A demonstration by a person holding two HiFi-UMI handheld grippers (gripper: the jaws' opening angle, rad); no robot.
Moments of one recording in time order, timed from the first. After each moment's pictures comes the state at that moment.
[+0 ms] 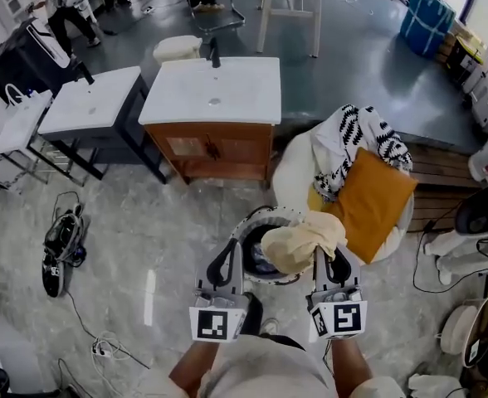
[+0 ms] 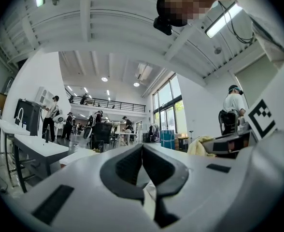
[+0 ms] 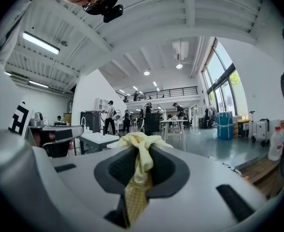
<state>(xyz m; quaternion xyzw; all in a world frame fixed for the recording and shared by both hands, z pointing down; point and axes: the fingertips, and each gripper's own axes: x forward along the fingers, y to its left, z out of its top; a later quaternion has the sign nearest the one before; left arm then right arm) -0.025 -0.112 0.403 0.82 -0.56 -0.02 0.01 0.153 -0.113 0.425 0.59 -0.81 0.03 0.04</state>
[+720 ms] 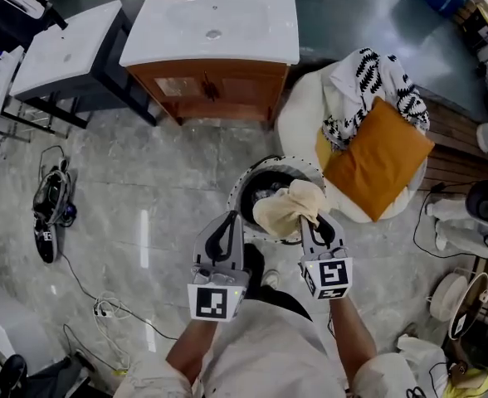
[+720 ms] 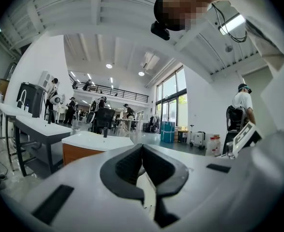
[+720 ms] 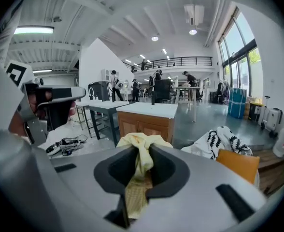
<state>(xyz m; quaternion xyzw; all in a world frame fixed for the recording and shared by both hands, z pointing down) -0.075 -0.165 0.491 0.82 -0.56 0.01 0.08 0.083 -0.167 0.592 0.52 -0.82 0.14 0.21</state>
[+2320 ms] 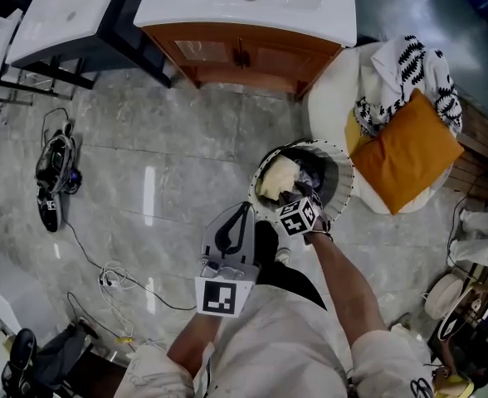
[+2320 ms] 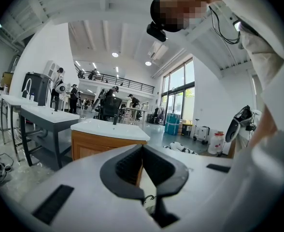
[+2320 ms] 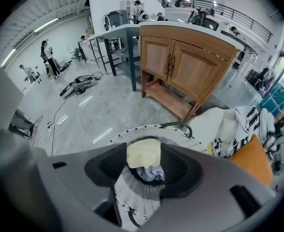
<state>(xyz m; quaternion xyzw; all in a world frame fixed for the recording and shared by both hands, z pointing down) -0.143 -0.211 0.553 0.80 -0.57 0.05 0.15 -0.025 -0.195 0.888 0.32 -0.75 0.22 0.53</state>
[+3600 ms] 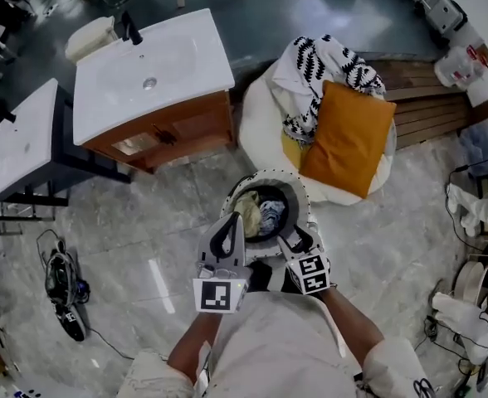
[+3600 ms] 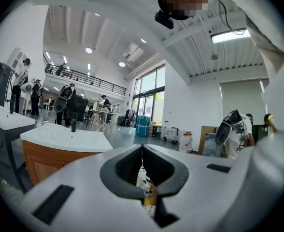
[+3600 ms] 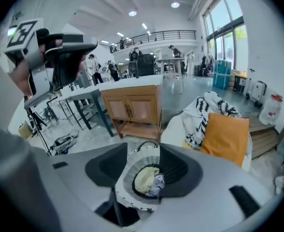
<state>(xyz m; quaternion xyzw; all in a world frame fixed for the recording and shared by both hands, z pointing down) -0.010 -0.238 0.505 0.91 -0.41 0.04 0.10 0.097 -0.150 0.699 0.56 -0.73 0.28 0.27</state>
